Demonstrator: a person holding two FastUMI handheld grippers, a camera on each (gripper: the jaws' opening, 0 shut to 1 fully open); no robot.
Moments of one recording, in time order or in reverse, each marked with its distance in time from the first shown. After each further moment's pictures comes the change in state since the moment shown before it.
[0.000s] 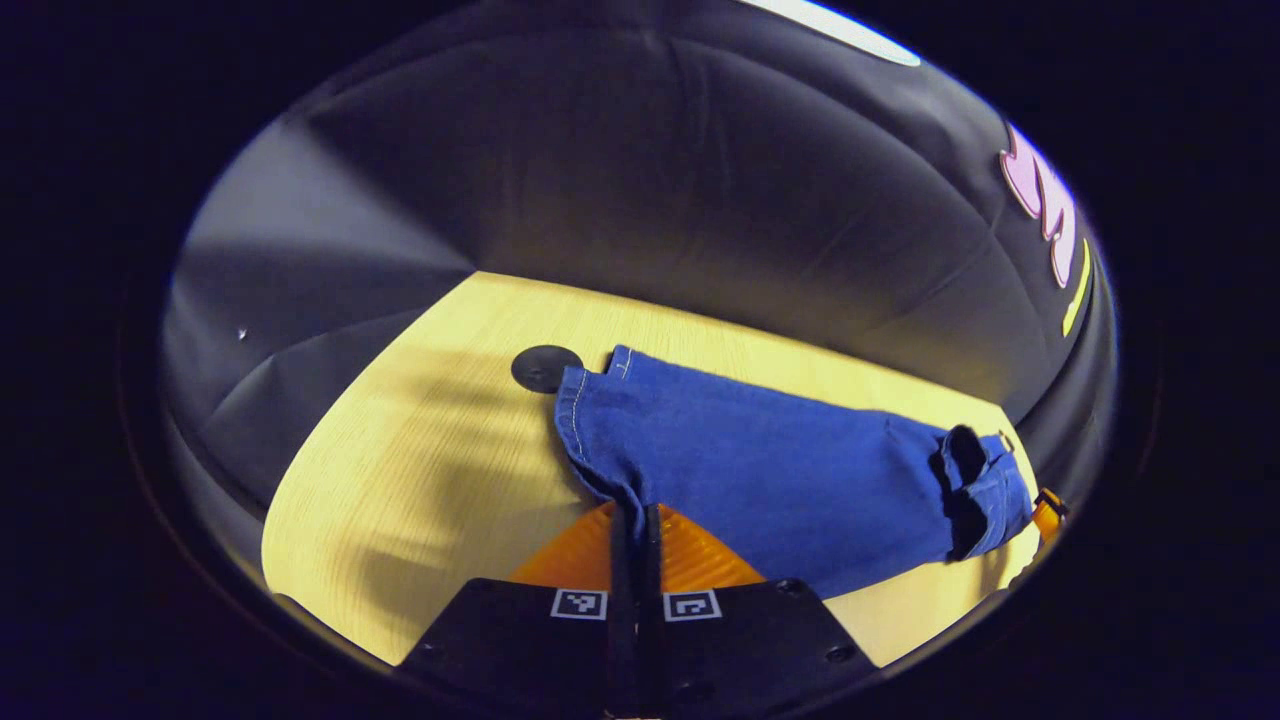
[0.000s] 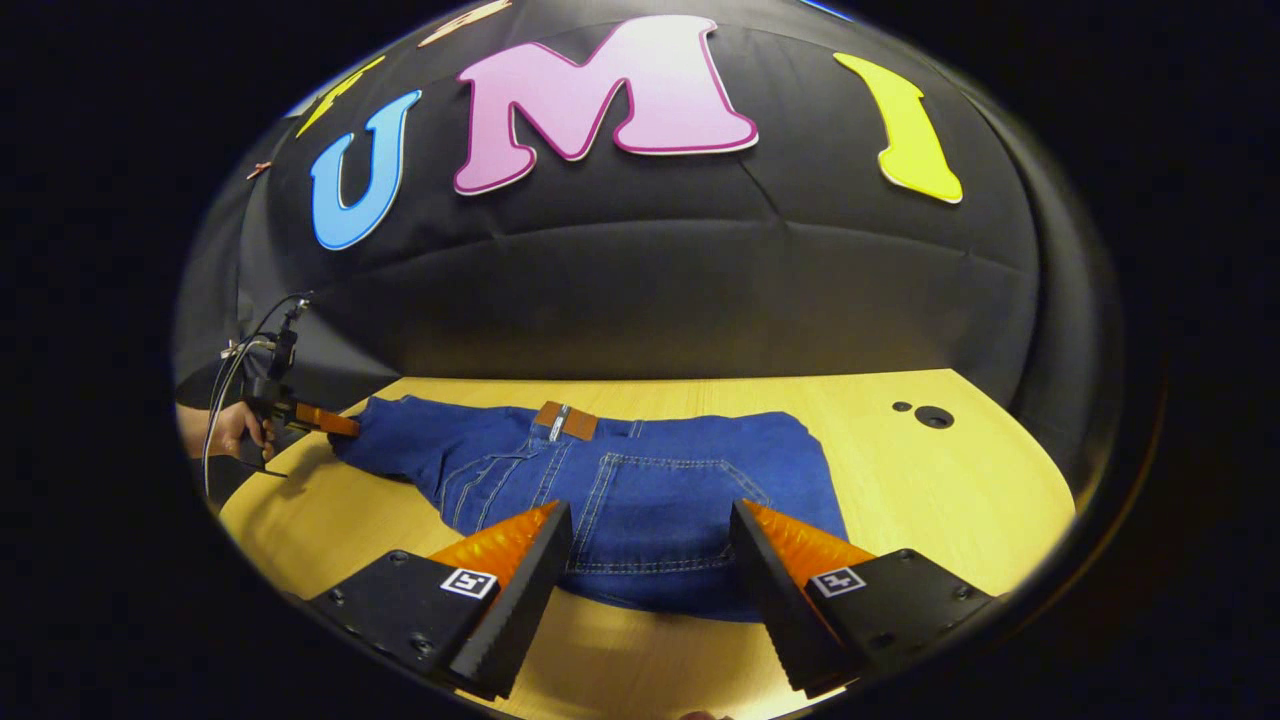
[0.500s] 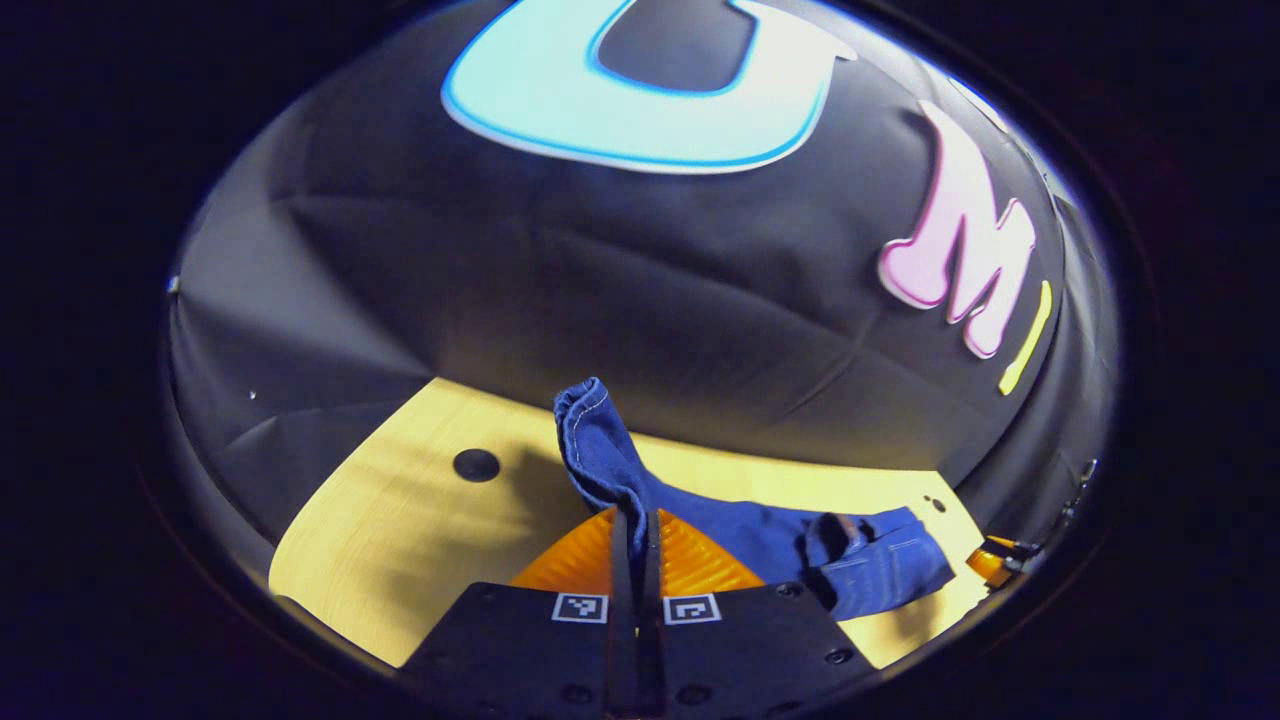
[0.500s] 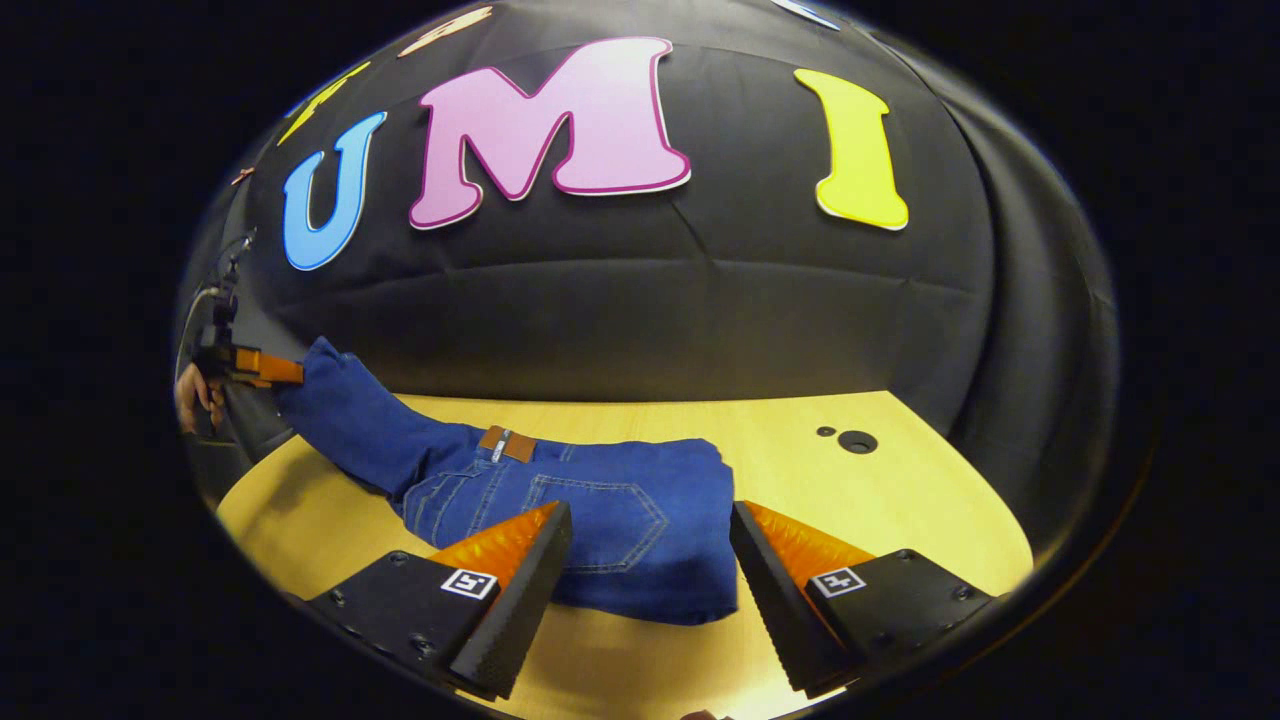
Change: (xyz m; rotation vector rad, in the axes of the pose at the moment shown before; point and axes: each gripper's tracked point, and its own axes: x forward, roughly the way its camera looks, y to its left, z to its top) left arm -0.108 -0.048 0.091 0.031 -0.216 -0.126; right arm -0.039 -0.060 0.032 -0.011 -0.014 -0.118
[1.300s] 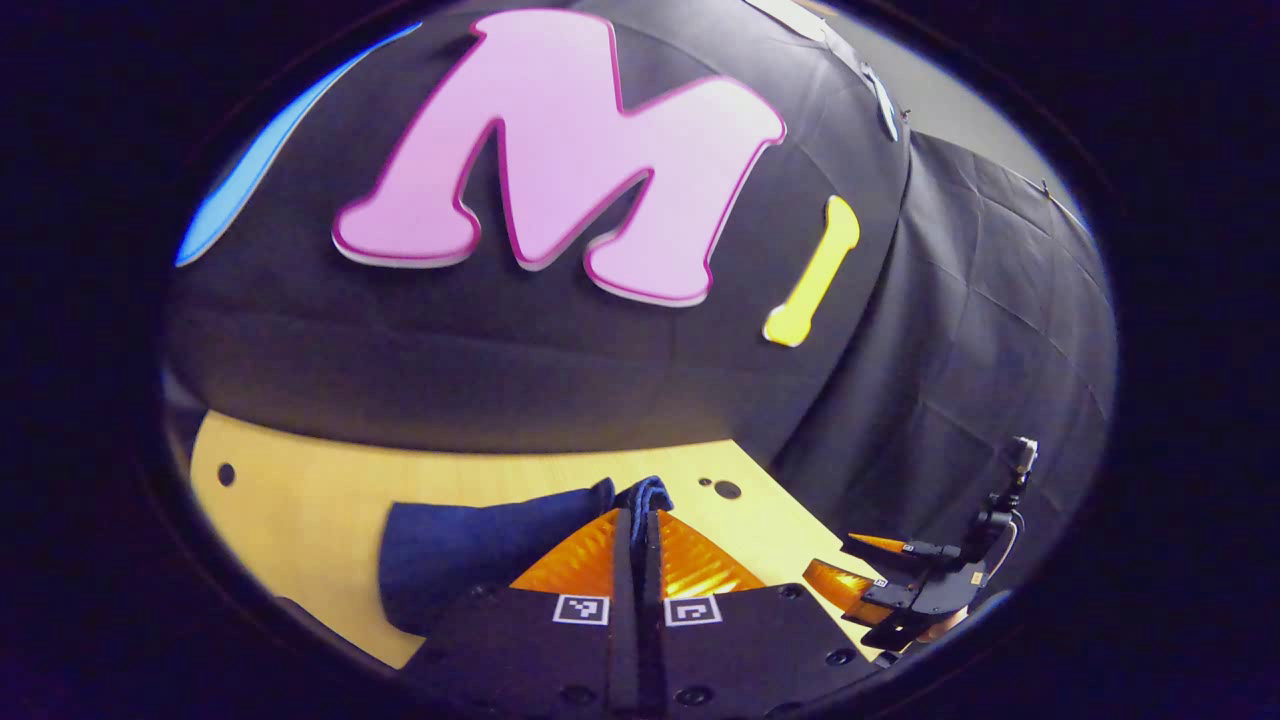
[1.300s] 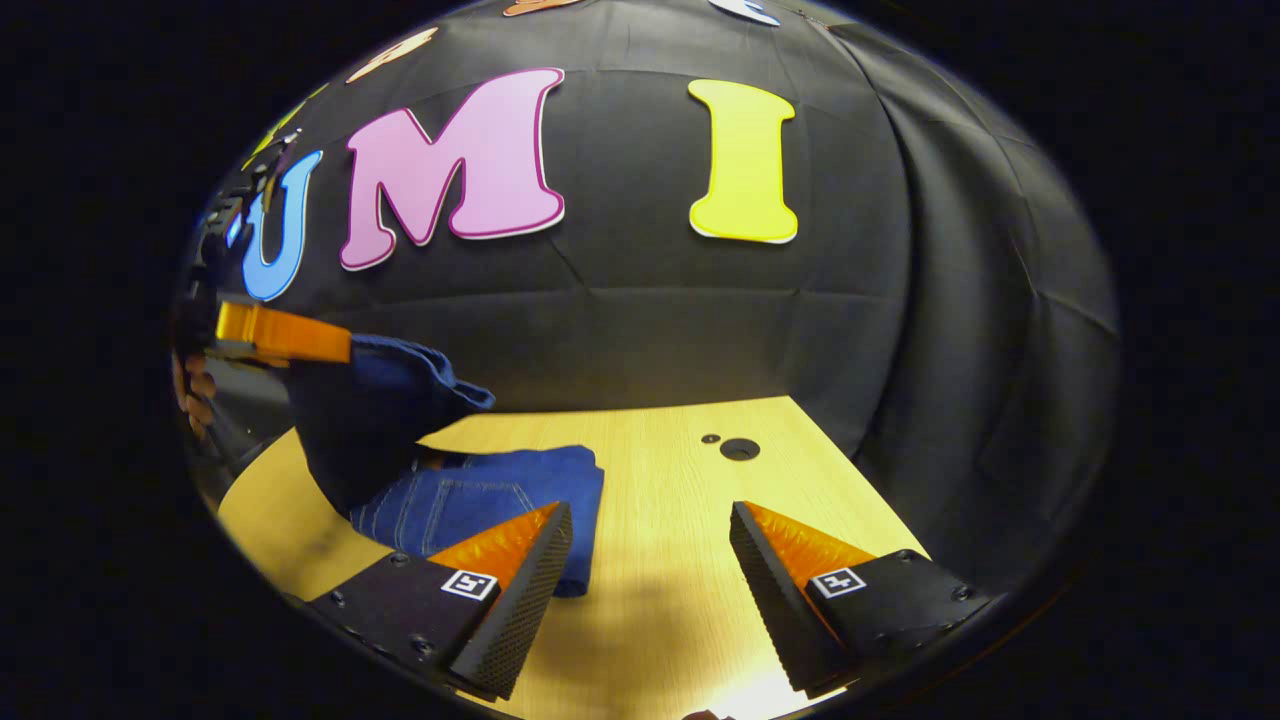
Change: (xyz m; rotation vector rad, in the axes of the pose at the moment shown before) left arm 0.033 -0.350 -0.078 0.130 0.177 -0.434; right arm -0.056 -0.102 0.009 0.038 0.009 -0.127
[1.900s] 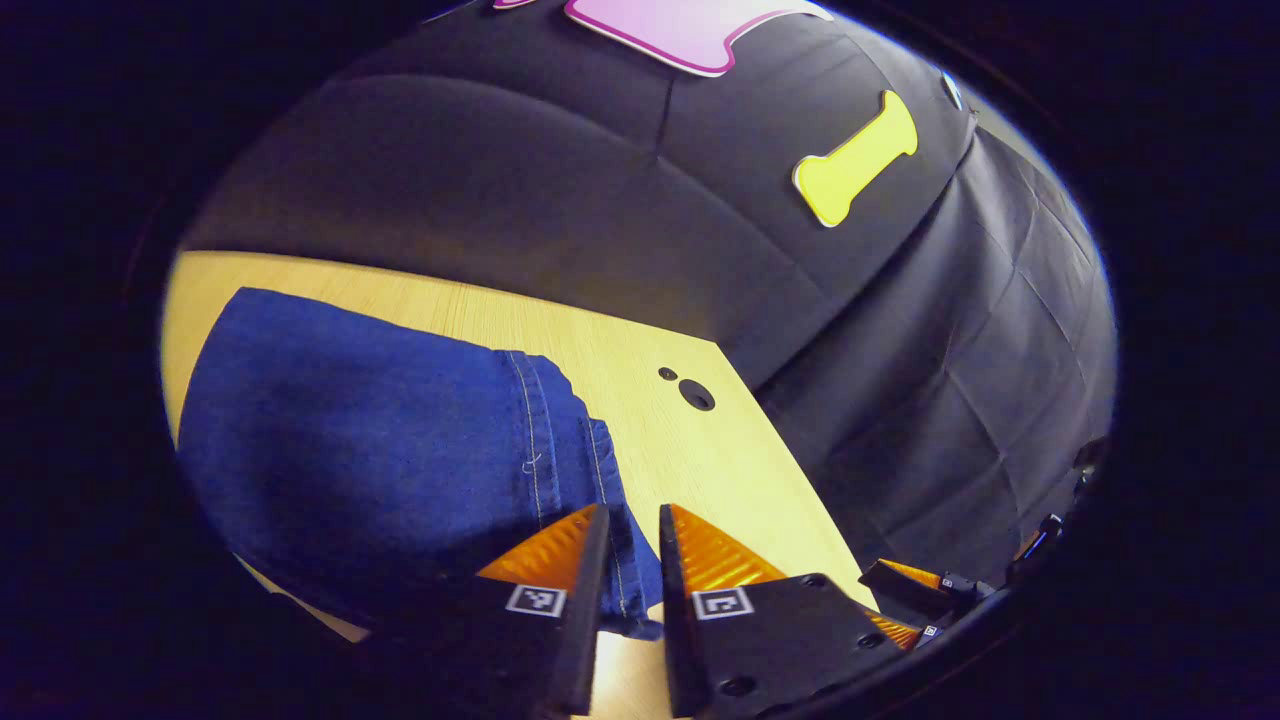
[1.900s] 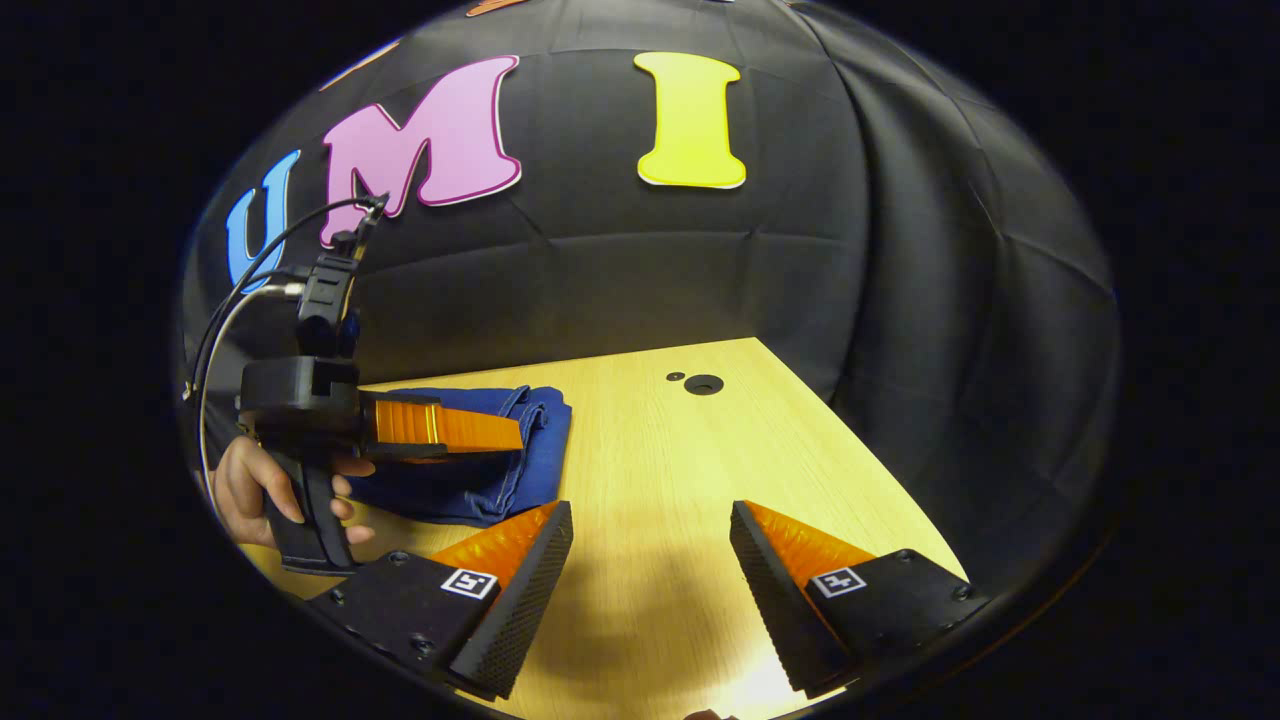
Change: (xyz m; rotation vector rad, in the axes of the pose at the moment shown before) left arm 0.122 -0.028 -0.063 -0.165 0.148 -0.001; right arm -0.027 -0.039 -0.043 0.079 0.075 -0.059
